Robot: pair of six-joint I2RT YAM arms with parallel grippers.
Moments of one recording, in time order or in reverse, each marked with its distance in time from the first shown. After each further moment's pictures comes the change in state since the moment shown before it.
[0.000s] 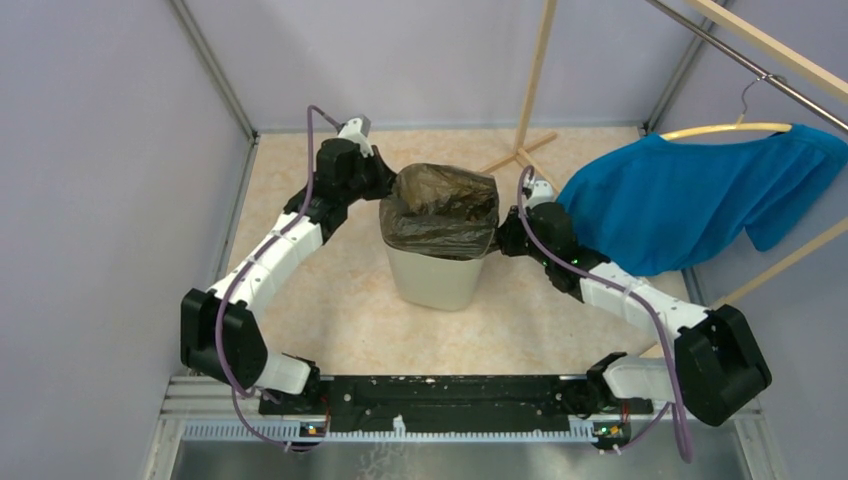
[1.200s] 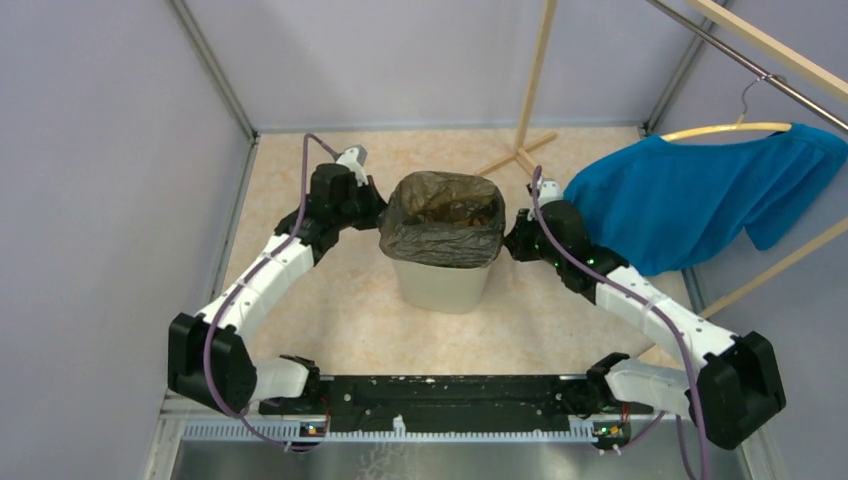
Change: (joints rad) left arm 0.007 -0.098 -0.158 -0.095 0.065 -0.027; right arm -0.004 -0.102 0.065 -0.271 0.007 -0.020
